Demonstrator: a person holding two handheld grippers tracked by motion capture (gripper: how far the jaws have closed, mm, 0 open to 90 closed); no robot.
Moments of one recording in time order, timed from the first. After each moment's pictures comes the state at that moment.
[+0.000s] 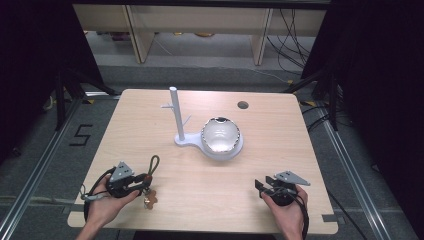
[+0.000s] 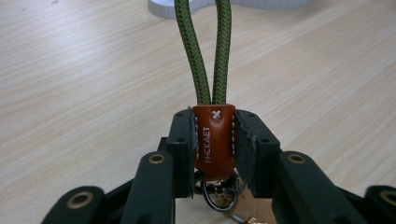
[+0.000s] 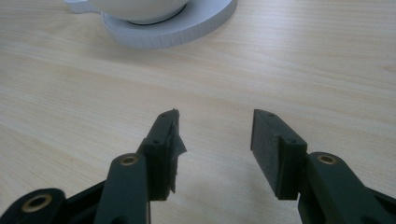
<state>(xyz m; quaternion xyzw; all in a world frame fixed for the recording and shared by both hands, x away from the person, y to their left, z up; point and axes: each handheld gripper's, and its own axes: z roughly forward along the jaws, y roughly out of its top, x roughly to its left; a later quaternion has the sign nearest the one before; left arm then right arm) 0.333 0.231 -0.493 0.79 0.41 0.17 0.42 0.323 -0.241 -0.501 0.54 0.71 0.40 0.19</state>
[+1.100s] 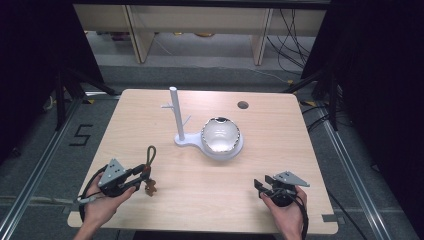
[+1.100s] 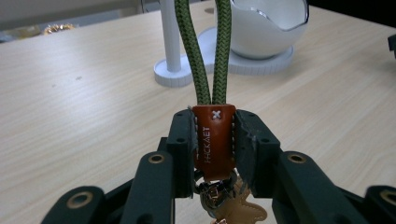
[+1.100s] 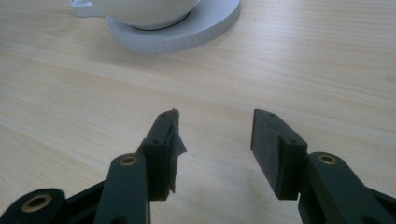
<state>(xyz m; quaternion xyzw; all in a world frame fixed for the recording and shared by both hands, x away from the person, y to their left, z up) 0.328 0.237 -0.474 0.75 0.38 0.23 0.50 0.323 -0.241 -0.502 0.52 0.72 0.41 0.21</state>
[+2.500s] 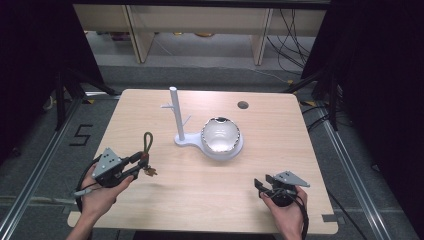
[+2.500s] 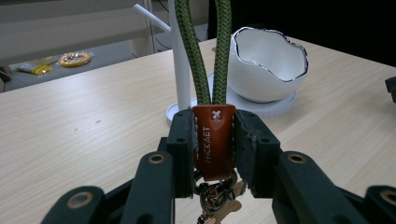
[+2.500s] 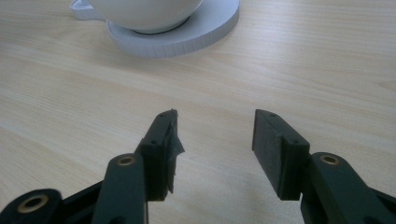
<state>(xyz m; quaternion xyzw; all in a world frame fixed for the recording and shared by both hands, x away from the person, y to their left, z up) 0.337 0.235 -0.440 0.72 0.37 0.26 0.53 0.322 -0.241 -0.499 0.52 0.72 0.41 0.21</state>
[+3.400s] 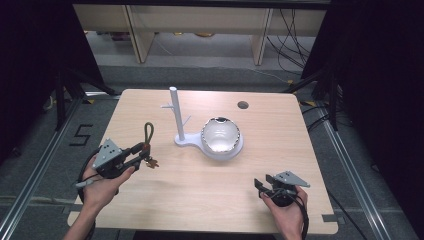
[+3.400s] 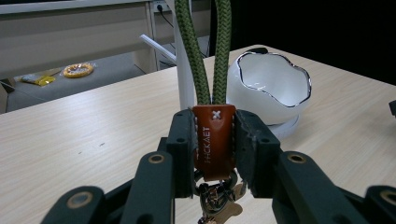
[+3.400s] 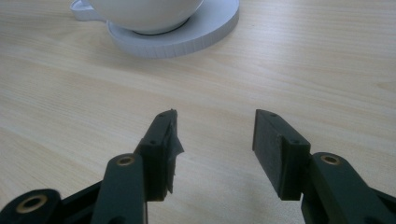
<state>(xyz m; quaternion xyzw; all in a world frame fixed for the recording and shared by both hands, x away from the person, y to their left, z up) 0.351 0.230 -0.423 0.71 0.37 0.27 0.54 0.321 -0.240 -0.498 0.52 0.72 0.42 0.20</state>
